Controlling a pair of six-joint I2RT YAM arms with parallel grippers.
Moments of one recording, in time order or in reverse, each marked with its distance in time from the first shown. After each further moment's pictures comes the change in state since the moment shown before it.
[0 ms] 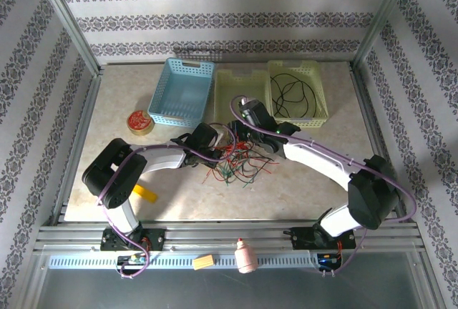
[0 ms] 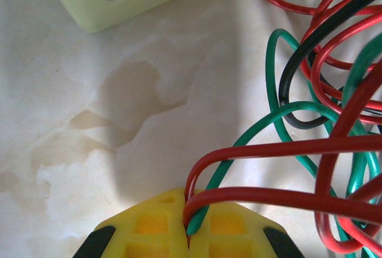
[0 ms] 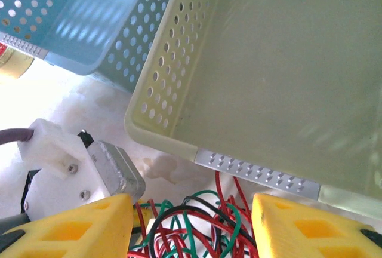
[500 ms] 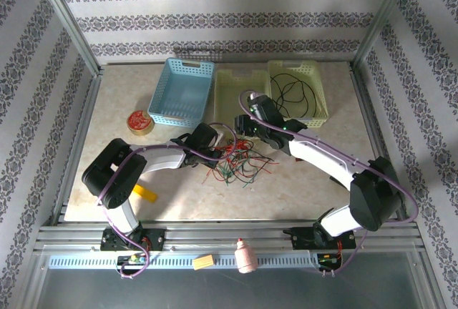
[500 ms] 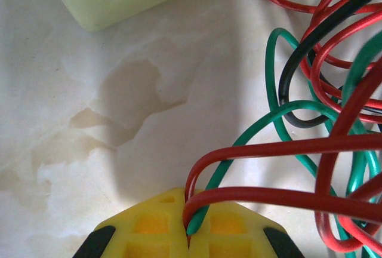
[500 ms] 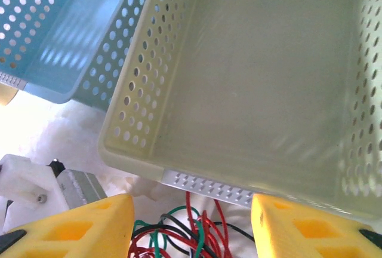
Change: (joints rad) left arm 0.000 -0.004 -0.002 -0.003 -0.002 0.000; right arm -0.084 -0.026 -0.017 0.012 -0.020 0.005
